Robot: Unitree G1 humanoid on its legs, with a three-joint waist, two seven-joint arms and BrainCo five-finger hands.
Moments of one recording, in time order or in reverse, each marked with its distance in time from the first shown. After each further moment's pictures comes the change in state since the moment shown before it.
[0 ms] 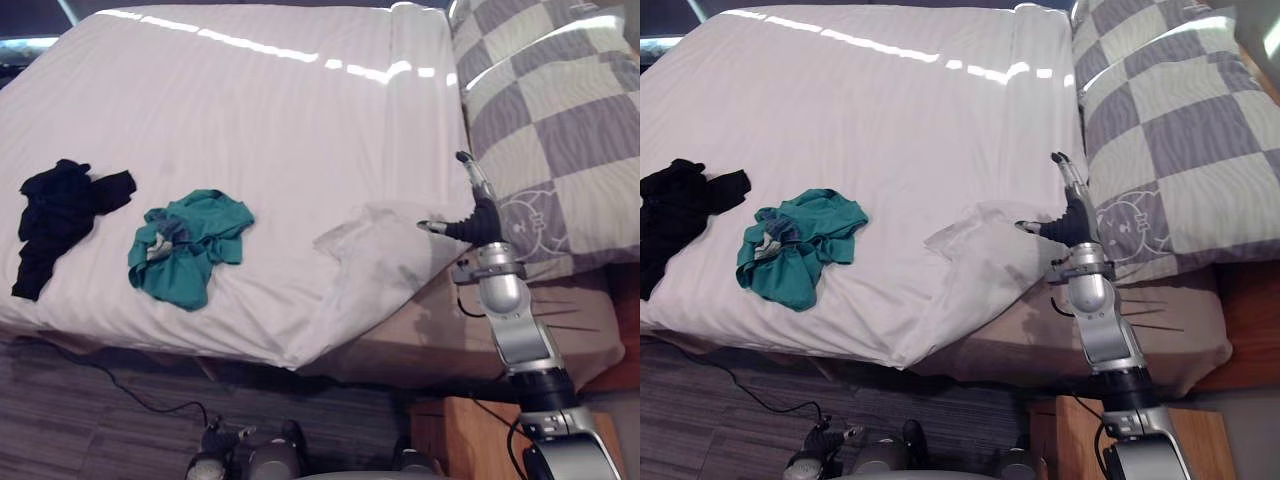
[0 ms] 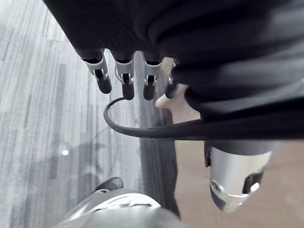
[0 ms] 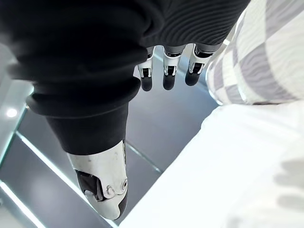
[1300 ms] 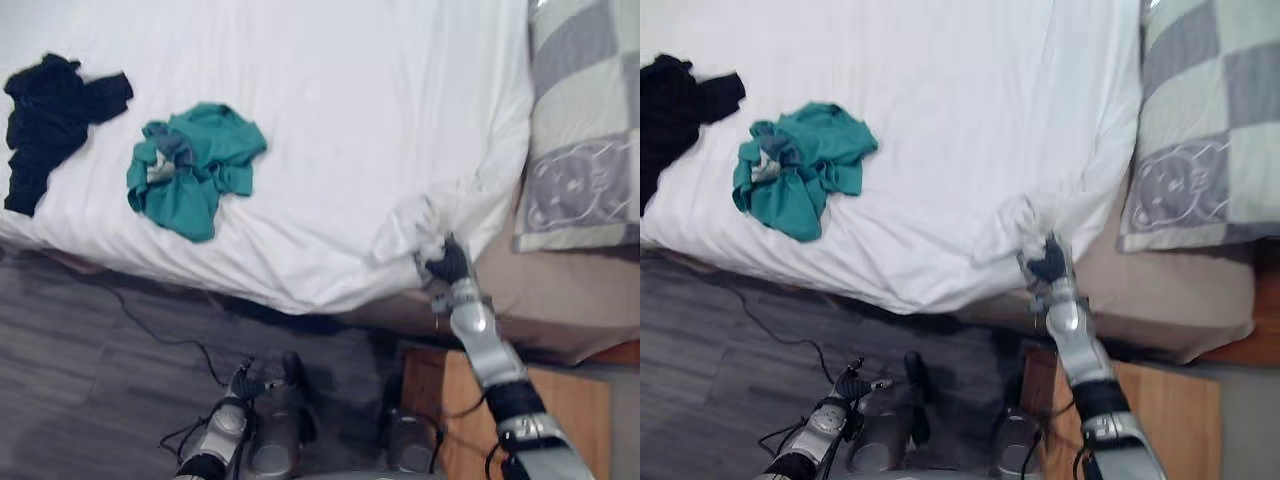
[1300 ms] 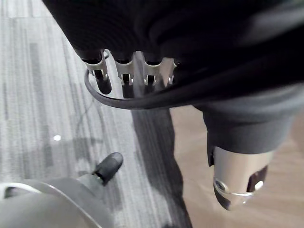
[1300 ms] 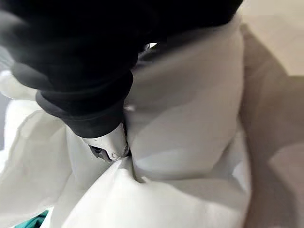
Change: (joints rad) left arm -0.187 0.014 -0.140 -0.064 0.048 -0.020 -0.002; right arm 0.219 0.163 -0.096 0.254 -0.041 0.001 -0.003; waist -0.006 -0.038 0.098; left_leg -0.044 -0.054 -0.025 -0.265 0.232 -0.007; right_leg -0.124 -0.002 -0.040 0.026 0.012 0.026
